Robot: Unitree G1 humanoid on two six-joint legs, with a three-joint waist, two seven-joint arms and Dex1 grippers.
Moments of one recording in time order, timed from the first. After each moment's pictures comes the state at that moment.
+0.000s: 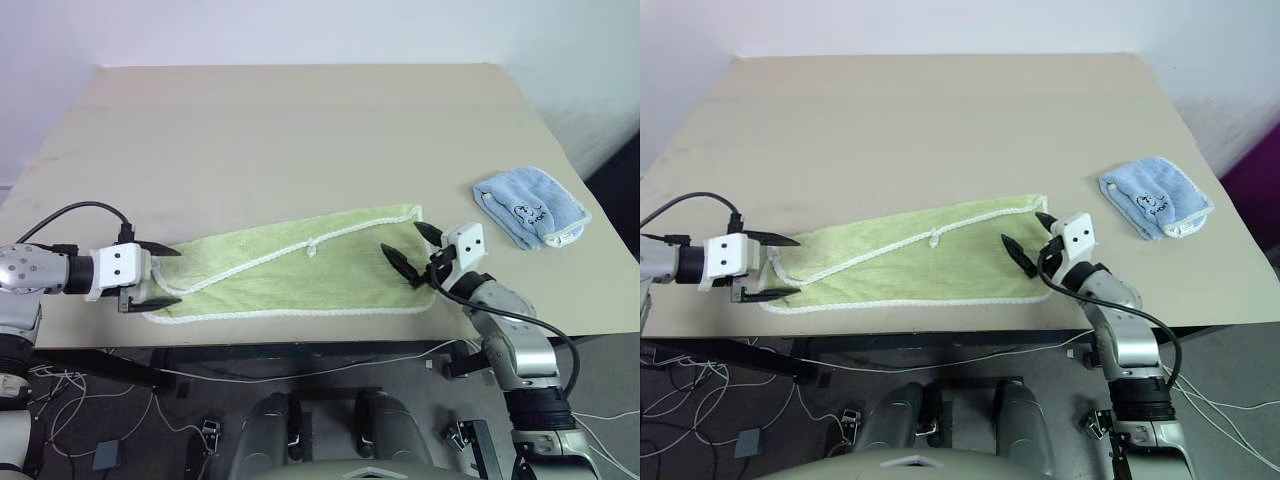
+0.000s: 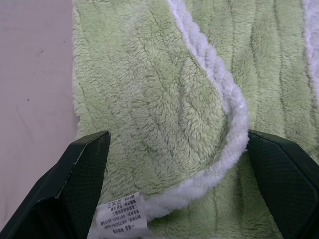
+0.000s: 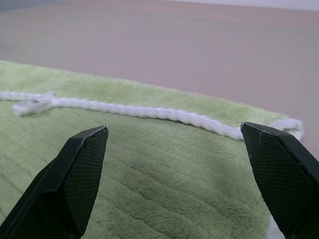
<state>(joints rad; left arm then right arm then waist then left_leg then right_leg) -0.42 0.99 0.01 0.64 -0.10 -0.54 -1.36 -0.19 -0.36 -0.07 -0.02 0.31 0.16 0.58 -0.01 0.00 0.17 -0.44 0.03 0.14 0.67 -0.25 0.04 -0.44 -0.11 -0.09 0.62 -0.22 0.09</state>
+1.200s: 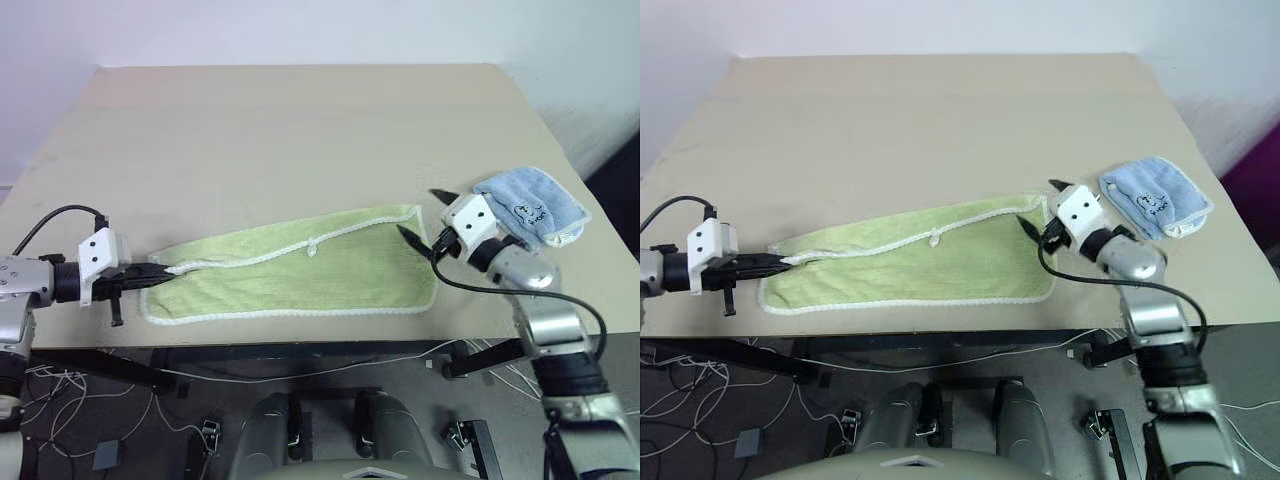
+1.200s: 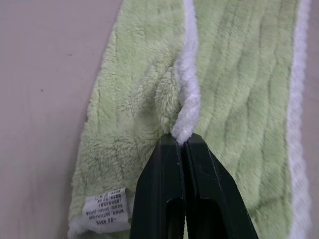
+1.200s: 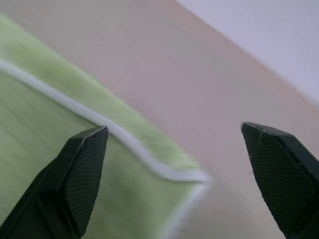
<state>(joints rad) -0.30 0.96 0.12 0.46 -0.33 -0.18 -1.37 -0.40 -0.65 0.04 0.14 -0.04 -0.08 0.59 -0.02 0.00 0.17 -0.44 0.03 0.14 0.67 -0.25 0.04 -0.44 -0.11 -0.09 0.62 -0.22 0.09</state>
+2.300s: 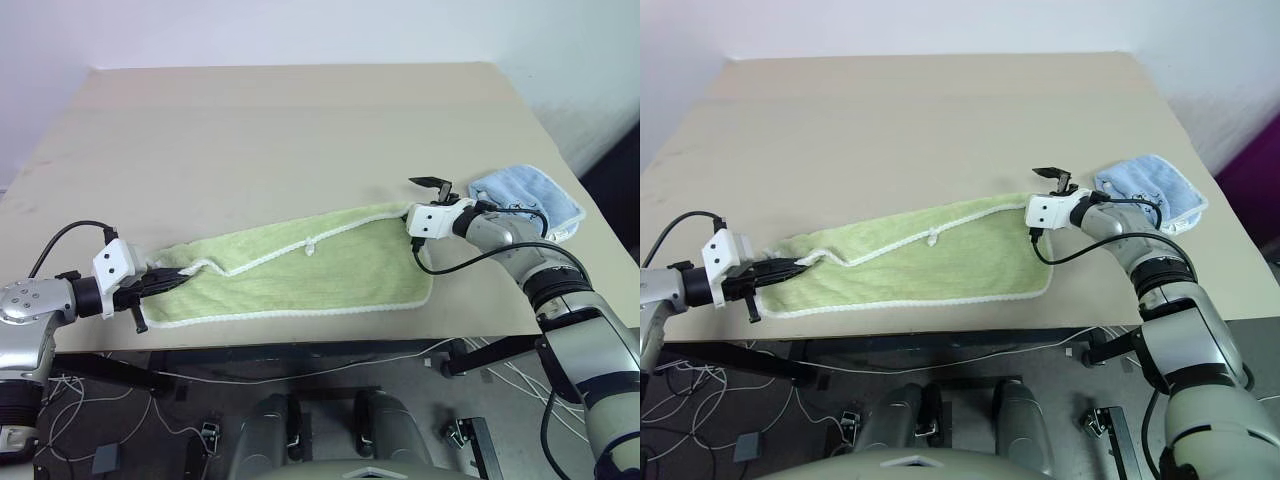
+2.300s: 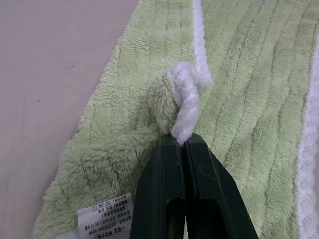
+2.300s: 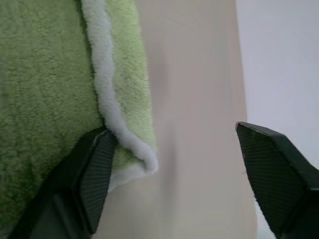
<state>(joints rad) -0.15 0.89 0.17 0.29 -0.34 -0.12 -1.22 -0.88 -0.65 0.36 1.00 -0.55 -0.65 0.28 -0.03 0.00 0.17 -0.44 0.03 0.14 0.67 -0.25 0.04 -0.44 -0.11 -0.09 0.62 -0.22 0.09</state>
